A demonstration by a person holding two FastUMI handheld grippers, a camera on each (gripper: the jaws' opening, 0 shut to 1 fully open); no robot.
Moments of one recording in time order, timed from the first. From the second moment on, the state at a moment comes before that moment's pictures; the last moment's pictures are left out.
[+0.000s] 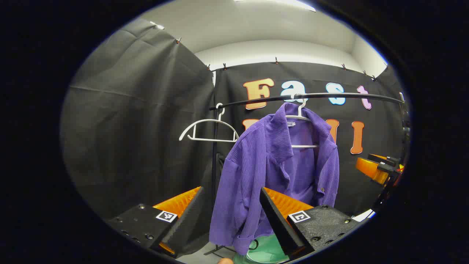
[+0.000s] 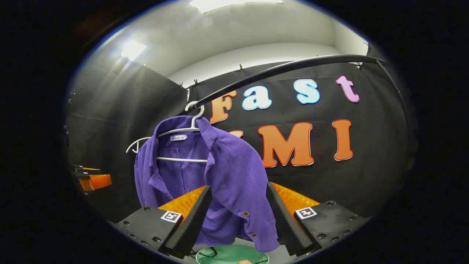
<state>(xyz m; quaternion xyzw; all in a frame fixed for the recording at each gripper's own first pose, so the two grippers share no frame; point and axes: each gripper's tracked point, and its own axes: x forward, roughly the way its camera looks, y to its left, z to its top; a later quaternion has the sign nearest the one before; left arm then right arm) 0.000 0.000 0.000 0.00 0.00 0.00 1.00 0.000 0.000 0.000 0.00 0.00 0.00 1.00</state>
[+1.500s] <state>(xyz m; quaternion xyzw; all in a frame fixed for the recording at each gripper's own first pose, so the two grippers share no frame) 0.006 -0.093 -0.013 0.00 0.00 -0.02 1.00 0.020 0.044 -0.035 0.02 0.03 0.05 1.00</state>
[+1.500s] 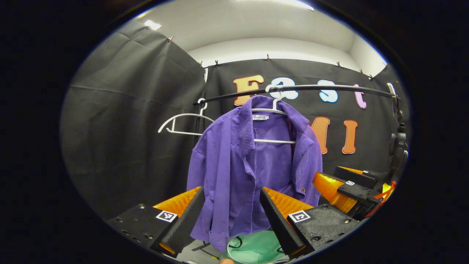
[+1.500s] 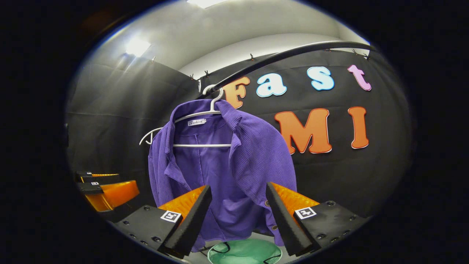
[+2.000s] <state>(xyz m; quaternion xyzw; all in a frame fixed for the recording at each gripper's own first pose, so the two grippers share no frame) 0.096 -0.105 -0.026 0.01 0.02 0.01 1.00 0.088 0.053 -0.045 -0.01 0.03 0.06 1.00</state>
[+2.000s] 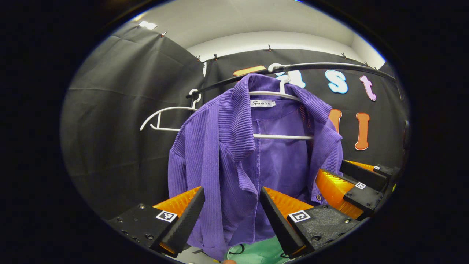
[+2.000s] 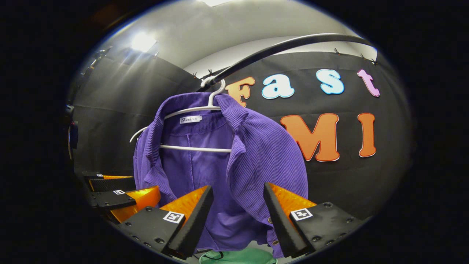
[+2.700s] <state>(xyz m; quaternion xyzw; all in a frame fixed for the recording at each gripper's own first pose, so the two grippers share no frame) 0.144 -0.109 -0.024 -0.02 -0.01 -0.01 1.00 0.135 0.024 -0.064 0.02 0.05 0.02 1.00</state>
